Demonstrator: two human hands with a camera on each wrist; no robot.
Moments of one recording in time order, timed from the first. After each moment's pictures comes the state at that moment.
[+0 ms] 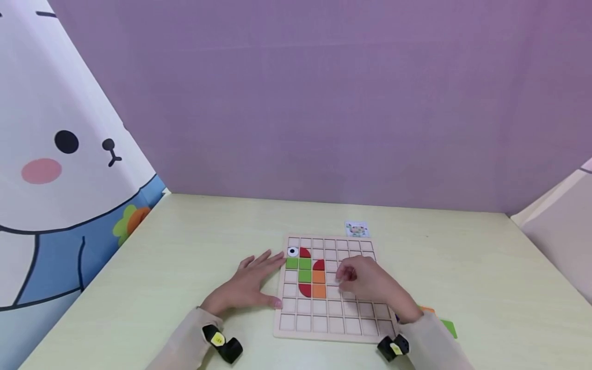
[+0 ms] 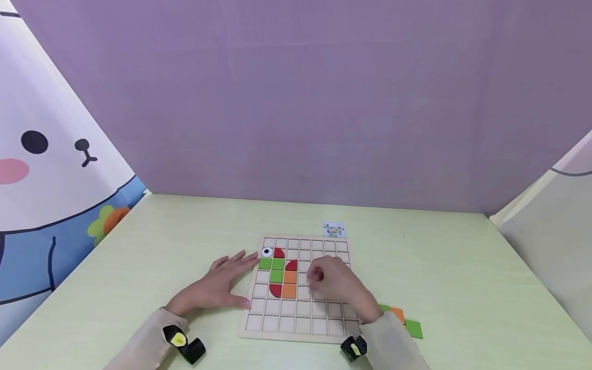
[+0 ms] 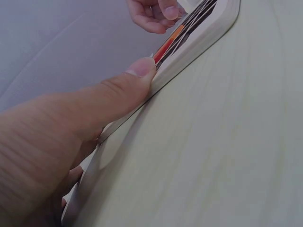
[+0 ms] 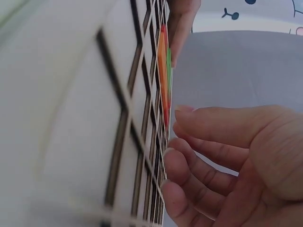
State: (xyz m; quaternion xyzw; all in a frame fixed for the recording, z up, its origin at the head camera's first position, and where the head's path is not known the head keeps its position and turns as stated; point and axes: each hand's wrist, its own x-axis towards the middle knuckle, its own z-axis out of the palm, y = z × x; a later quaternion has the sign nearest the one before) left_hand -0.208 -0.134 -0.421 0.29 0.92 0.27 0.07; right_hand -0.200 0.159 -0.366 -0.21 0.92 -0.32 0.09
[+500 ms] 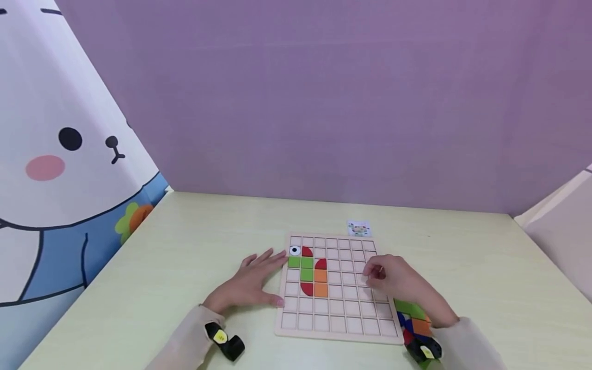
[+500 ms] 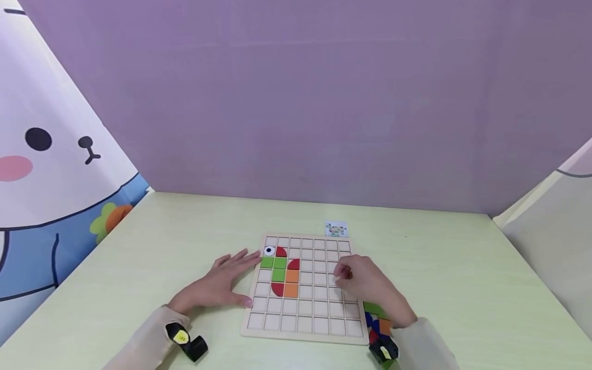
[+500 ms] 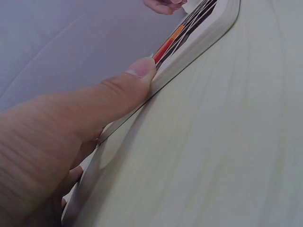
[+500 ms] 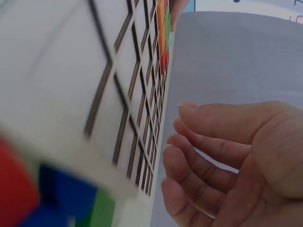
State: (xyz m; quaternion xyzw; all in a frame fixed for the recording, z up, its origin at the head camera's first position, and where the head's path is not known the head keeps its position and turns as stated) left_hand -0.210 -0.134 -0.423 0.28 0.92 0.26 0.08; right_hand -0.196 0.201 -0.359 -0.19 0.93 -0.29 0.08
